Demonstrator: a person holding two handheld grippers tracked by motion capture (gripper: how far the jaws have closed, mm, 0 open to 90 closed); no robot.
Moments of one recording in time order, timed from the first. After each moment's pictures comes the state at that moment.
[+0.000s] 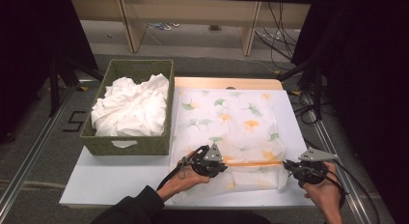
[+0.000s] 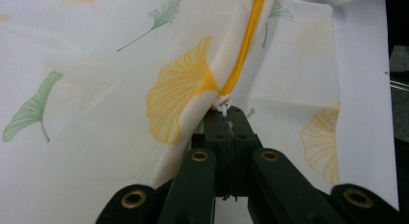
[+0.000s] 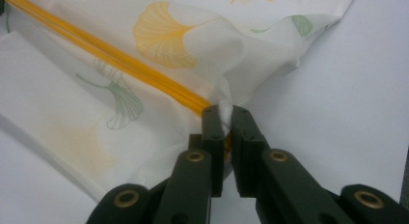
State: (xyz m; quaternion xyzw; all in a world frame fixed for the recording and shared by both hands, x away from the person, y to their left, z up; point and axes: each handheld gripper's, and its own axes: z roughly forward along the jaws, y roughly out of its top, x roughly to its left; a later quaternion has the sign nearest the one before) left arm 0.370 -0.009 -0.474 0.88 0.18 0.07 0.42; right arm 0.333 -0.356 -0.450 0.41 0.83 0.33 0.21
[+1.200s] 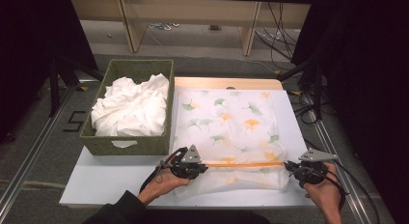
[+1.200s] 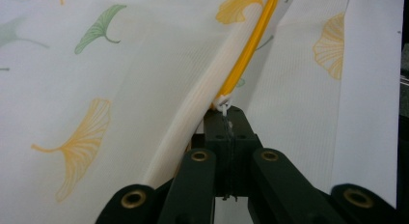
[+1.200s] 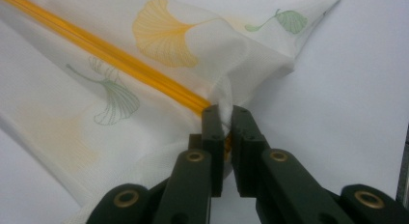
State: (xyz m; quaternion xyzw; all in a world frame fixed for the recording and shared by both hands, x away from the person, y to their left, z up) left arm 0.360 0.049 -0.475 0.88 0.22 0.09 0.41; right arm 0.334 -0.360 -0.458 0.44 0.82 0.31 0.20
